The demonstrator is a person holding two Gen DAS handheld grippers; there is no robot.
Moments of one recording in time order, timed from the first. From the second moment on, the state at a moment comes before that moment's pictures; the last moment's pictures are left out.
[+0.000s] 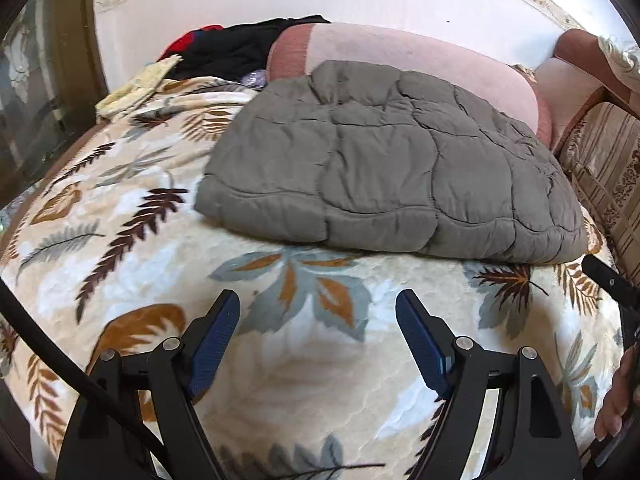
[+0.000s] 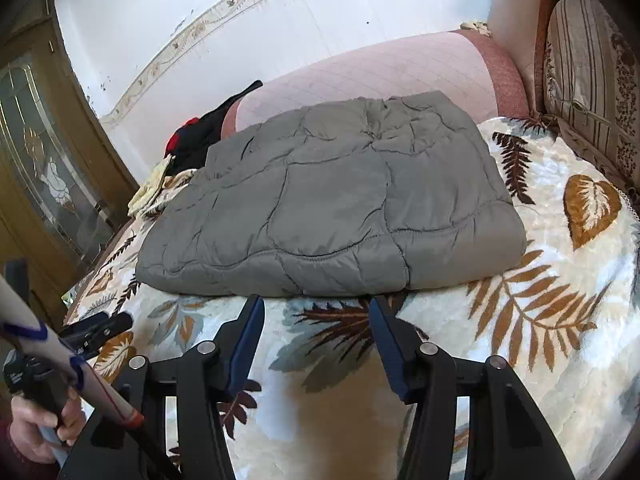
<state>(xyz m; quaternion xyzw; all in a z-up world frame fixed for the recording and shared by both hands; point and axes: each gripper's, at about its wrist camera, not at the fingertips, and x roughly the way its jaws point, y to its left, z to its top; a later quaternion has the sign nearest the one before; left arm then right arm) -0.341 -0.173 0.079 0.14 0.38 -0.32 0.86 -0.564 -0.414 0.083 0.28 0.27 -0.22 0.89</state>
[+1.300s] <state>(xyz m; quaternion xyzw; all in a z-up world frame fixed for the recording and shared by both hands) -0.227 -0.243 0.035 0.13 0.32 -0.24 0.91 -0.520 -0.489 0.079 0.23 0.23 -0.33 0.89</state>
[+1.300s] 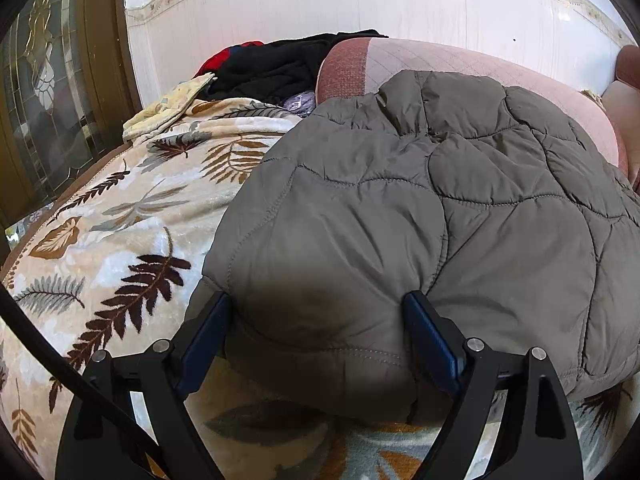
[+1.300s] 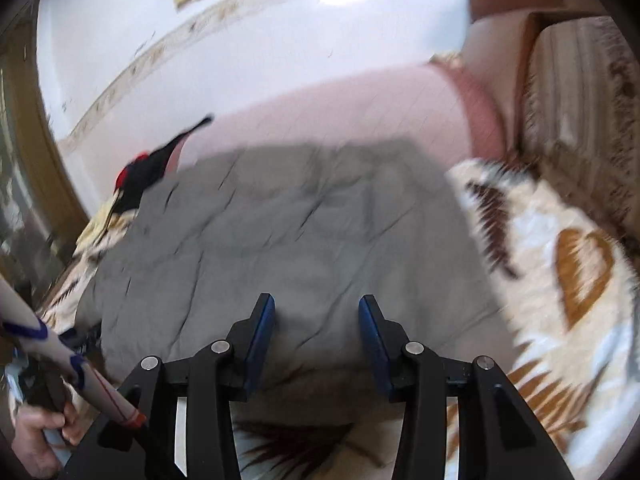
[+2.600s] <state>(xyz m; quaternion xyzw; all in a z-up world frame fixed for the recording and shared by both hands) -0.227 -0.244 0.034 0.13 0.32 -0.24 0.91 -0.528 -0.520 0.050 0.31 0.27 -0.35 0.85</state>
